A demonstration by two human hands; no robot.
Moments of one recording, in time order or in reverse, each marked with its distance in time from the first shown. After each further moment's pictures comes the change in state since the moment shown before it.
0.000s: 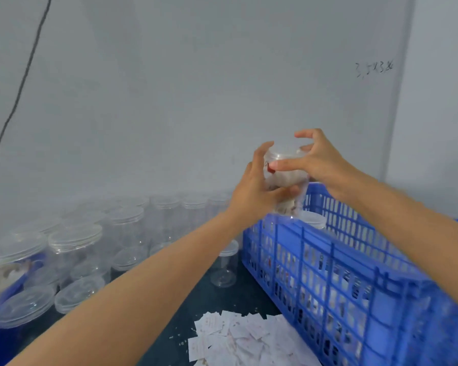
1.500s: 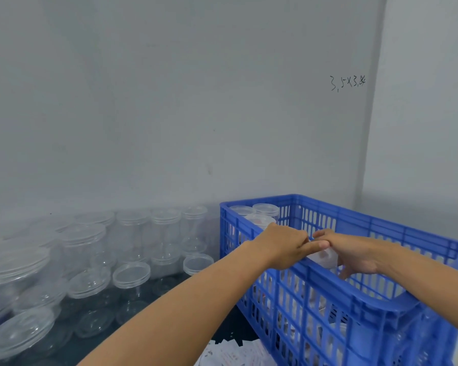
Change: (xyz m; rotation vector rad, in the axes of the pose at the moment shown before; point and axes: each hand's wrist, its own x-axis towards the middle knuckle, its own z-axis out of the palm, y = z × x) left_hand 0.026 -0.016 0.102 0.689 -0.685 0.198; right_hand -0.014 0.131 -0.077 -0.131 -0.420 0.744
